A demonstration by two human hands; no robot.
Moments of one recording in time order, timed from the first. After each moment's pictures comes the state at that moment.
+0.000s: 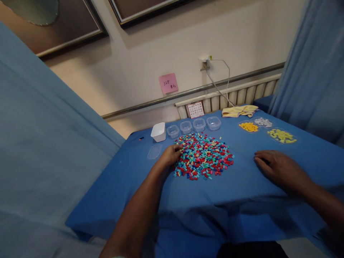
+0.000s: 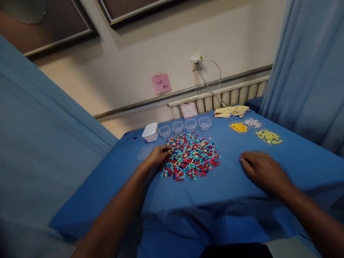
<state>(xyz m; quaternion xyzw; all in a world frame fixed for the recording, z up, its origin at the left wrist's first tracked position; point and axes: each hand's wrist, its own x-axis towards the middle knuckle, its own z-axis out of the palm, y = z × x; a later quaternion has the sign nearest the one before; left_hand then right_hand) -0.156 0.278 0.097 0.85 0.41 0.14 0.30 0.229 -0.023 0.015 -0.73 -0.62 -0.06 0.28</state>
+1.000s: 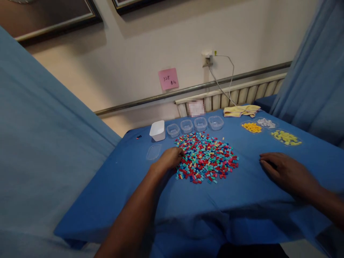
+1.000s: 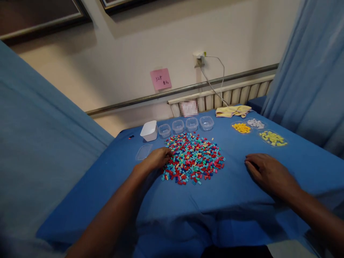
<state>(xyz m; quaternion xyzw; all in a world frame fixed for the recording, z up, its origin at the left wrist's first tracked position) -0.161 0.272 0.120 0.93 0.35 -0.01 0.14 0.221 -0.026 0.023 -0.74 -0.61 -0.05 0.28</state>
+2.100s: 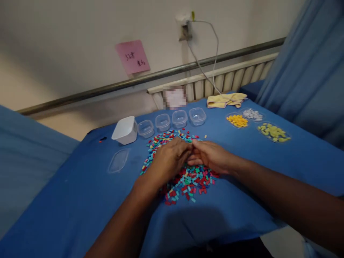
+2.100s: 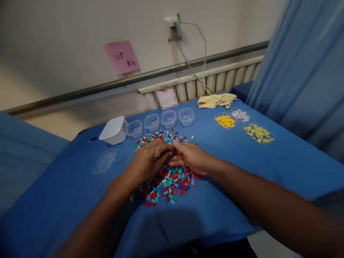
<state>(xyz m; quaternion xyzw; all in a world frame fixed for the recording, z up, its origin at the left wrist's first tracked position) -0.054 0.233 0.138 0.96 0.14 0.20 0.16 0.132 0.138 0.082 -0.36 -0.33 0.66 0.57</state>
